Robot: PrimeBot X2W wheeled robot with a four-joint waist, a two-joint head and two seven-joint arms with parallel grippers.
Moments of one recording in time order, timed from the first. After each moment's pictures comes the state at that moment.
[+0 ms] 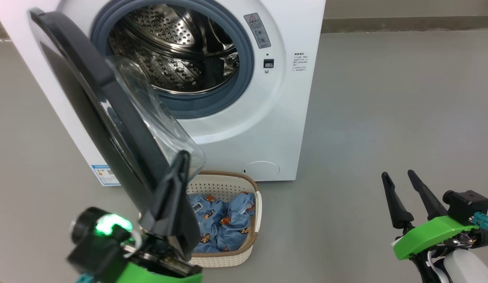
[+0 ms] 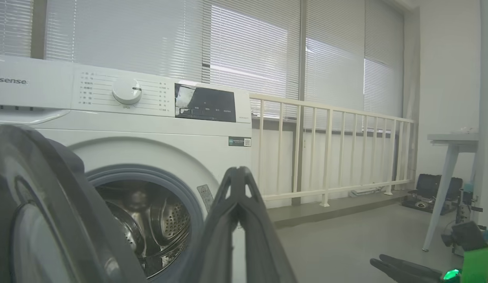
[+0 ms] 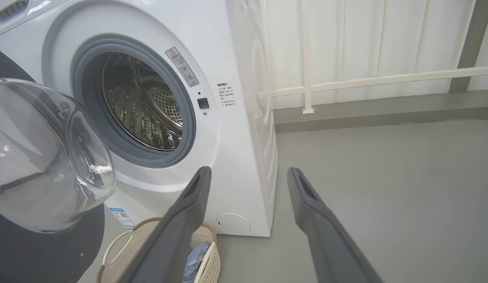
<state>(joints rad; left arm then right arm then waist) -0.13 0.14 -0.32 -0.27 -0.33 -0.08 -0.17 -0.20 -0.27 0.21 0.41 0.54 0.12 -0.25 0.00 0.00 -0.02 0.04</state>
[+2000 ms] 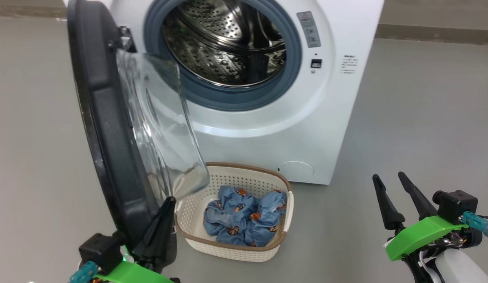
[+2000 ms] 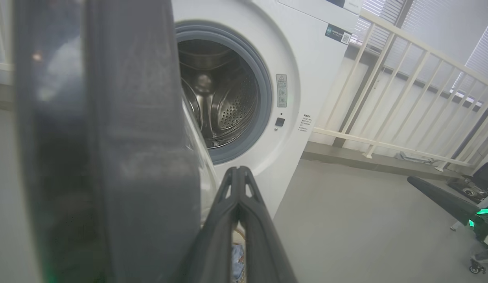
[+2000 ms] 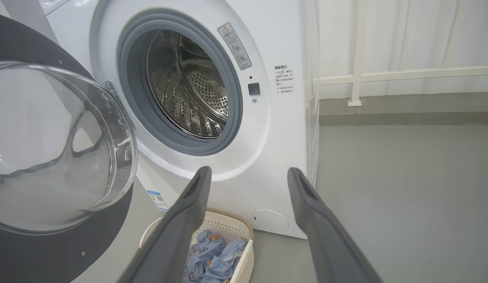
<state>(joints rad) -0.09 0.14 -0.29 0.12 -0.51 -0.03 -0.11 -0.22 -0.25 0.24 0.45 0.55 0.12 -0.25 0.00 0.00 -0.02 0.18</state>
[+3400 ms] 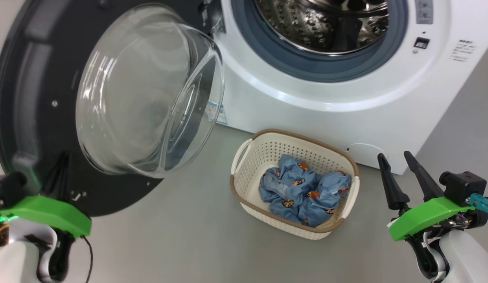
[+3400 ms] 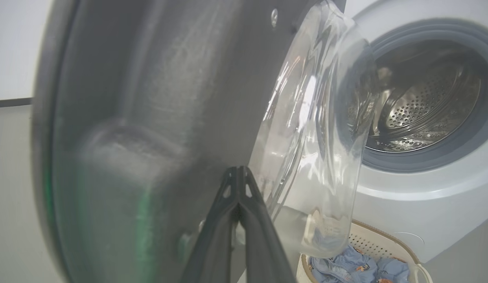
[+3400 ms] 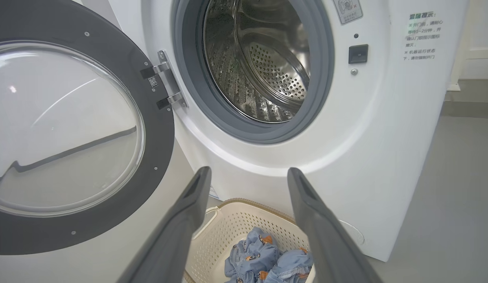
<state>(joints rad) -0.36 0.32 -0.10 0.40 -0.58 0.01 -0.02 -0.28 -0.26 0.23 0.45 0.54 0.12 -0.25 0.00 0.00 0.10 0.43</state>
